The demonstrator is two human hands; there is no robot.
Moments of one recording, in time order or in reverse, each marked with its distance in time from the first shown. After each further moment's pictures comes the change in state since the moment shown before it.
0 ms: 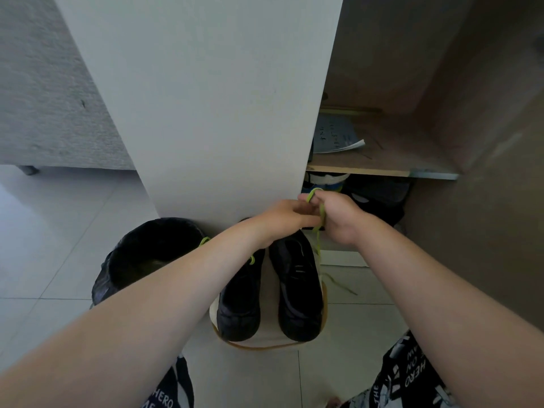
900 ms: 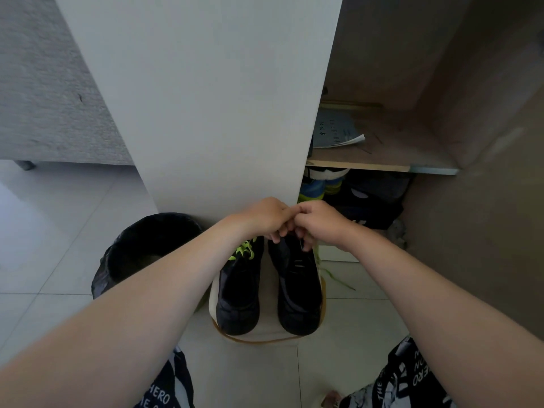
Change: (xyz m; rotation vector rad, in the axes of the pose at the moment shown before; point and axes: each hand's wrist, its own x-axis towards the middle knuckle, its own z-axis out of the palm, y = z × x) left_hand 0.002 -0.020 -0.022 0.265 0.013 -0.074; right_hand -0.014 0.020 0.008 -0.622 -0.205 -0.228
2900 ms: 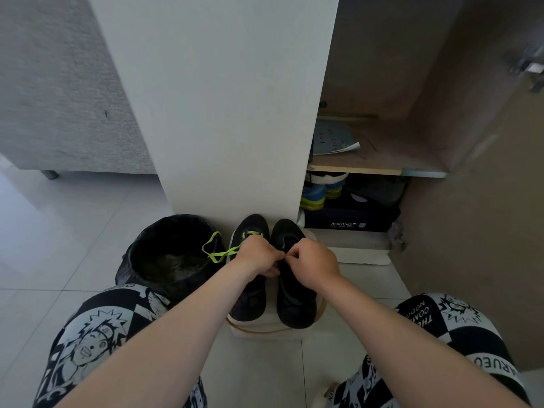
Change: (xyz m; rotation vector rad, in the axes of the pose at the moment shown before) left_hand -0.055 -0.048 0.049 -0.247 0.181 -0.321; right_hand -0.044 0.049 0.069 -0.641 0.325 -0.059
